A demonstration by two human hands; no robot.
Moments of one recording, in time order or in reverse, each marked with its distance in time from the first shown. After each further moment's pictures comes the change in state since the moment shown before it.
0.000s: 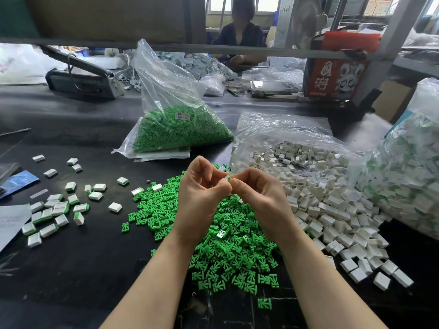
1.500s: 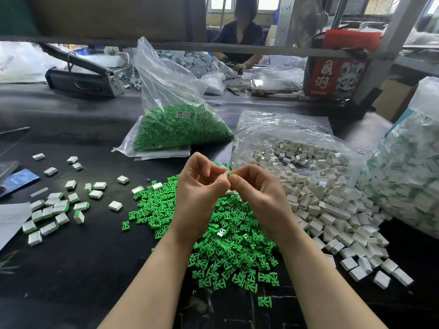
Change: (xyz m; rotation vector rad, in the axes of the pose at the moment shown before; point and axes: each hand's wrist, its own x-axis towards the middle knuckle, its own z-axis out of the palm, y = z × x) left_hand 0.001 0.003 -0.001 -0.031 0.021 -0.013; right_hand 0.000 -0.002 0.003 0.061 -0.019 -0.030
